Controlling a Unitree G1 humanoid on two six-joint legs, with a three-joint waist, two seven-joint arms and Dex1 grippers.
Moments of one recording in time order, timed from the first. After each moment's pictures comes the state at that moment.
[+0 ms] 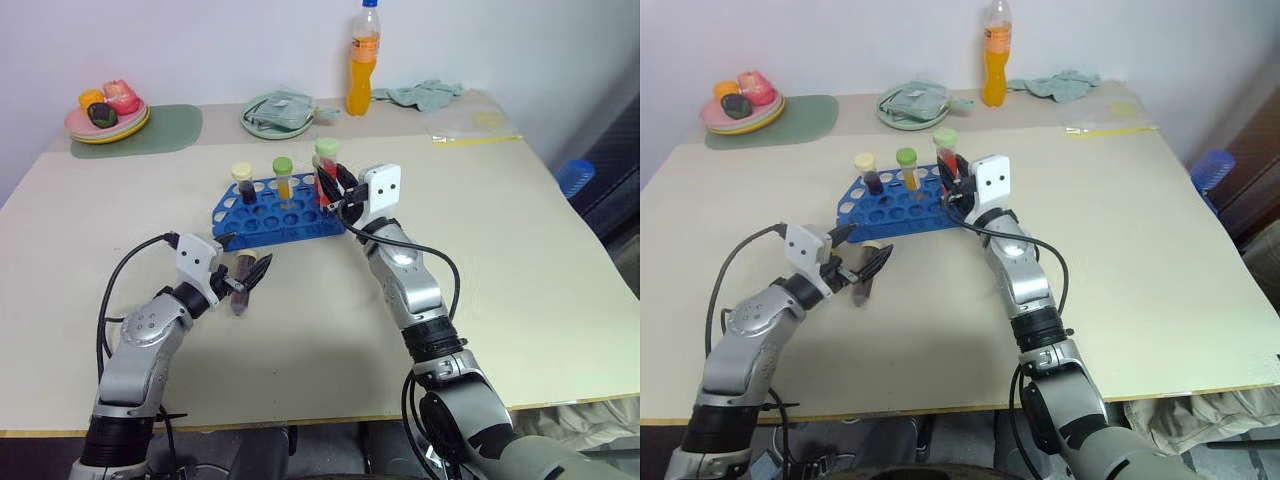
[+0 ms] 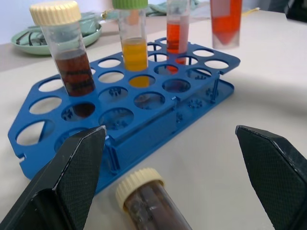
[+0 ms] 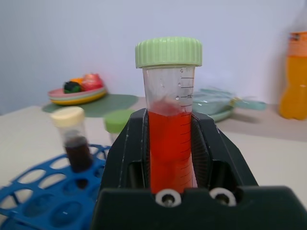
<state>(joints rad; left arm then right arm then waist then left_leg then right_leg) -0.09 0.41 0.09 -0.24 -0.32 0.26 -0.51 -0.65 0.02 0.08 0.35 0.12 -0.04 0.25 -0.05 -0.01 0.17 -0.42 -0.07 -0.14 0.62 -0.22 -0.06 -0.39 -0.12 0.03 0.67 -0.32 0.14</state>
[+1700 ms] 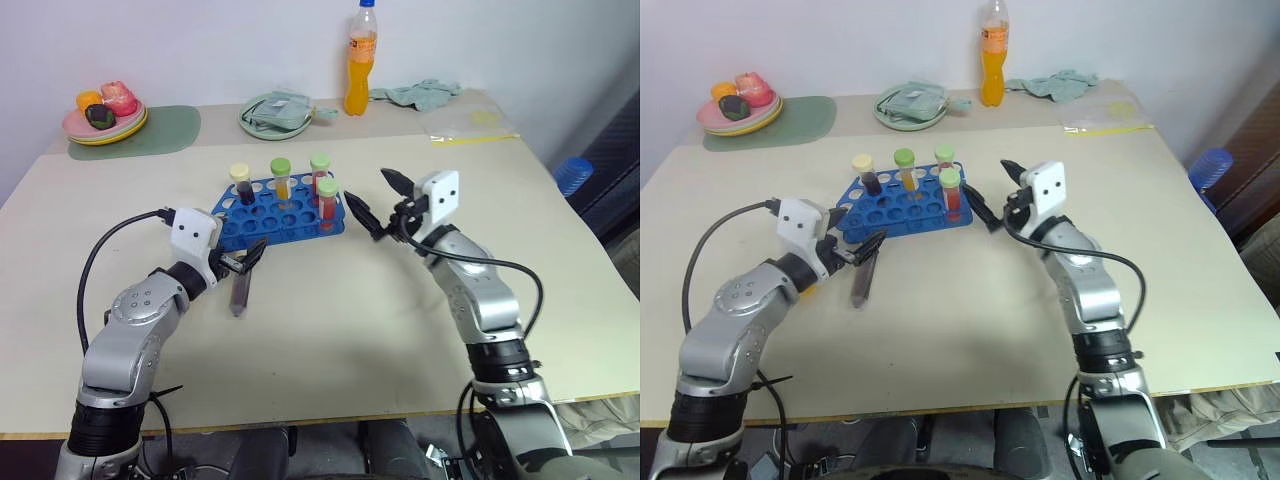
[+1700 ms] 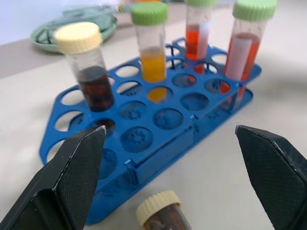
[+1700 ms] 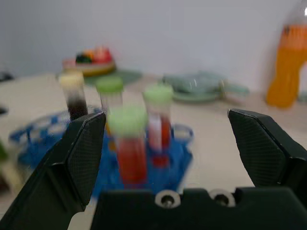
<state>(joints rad) -0.21 0.47 0.09 -0.44 -0.34 0.67 -0.37 -0.47 -0.31 0.01 -0.05 0.29 0.28 0.52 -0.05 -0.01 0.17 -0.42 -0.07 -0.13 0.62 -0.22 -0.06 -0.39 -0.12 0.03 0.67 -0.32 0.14</state>
